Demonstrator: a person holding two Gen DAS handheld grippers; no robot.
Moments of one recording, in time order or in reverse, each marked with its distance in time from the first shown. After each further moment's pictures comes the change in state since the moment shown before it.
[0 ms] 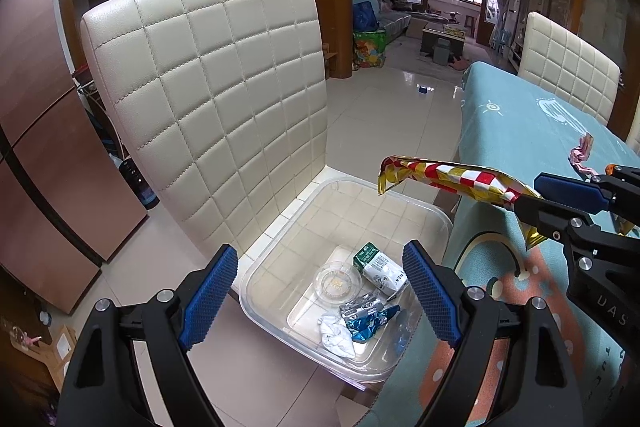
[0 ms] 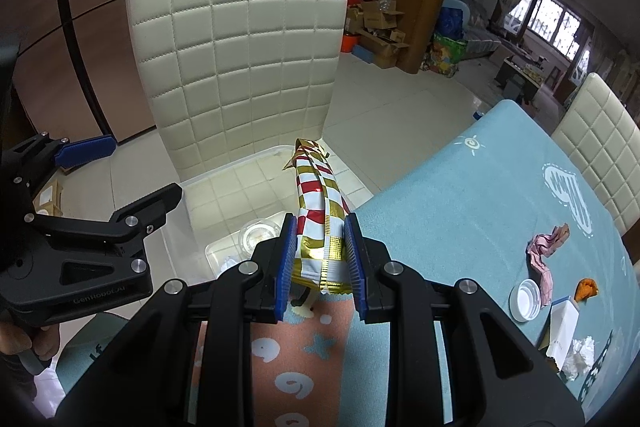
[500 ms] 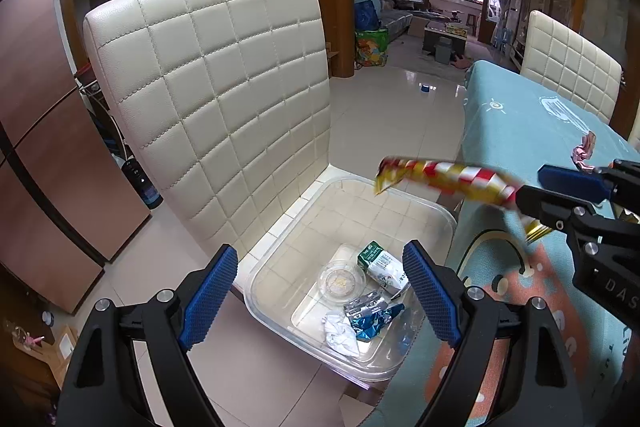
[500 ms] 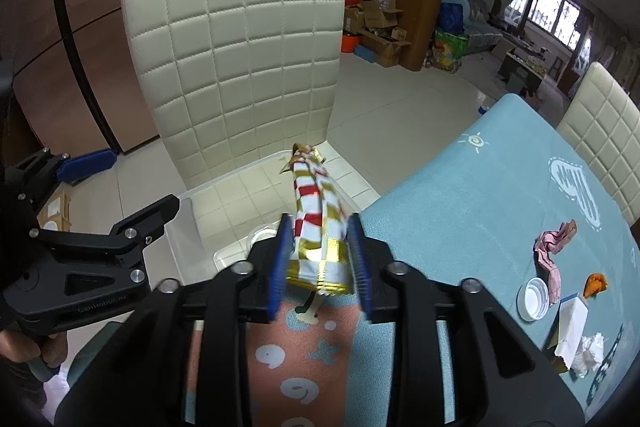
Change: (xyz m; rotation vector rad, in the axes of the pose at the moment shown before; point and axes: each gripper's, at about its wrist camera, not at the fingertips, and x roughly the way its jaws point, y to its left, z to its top) left arm -0.001 0.002 -0.002 0.004 0.001 0.010; right arm 0.000 -0.010 0.004 0.050 -0.002 0.031
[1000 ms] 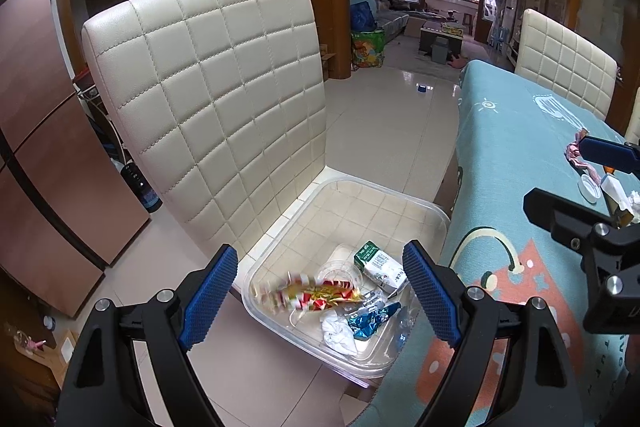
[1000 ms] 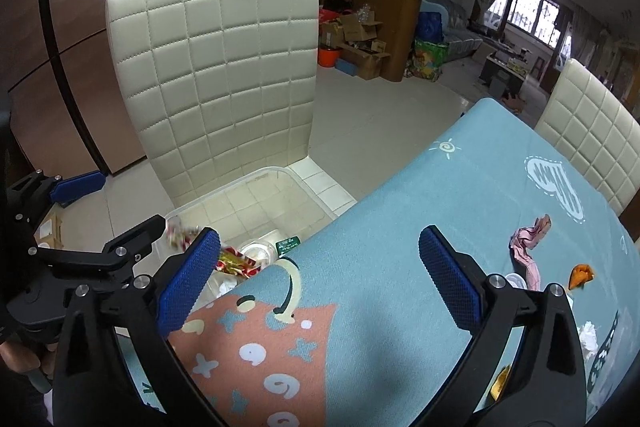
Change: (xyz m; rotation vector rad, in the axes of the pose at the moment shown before) left arm -0.007 -0.003 0.001 0.018 -0.008 -0.005; right arm -0.017 -0.010 -0.004 0.040 -0.064 -0.051
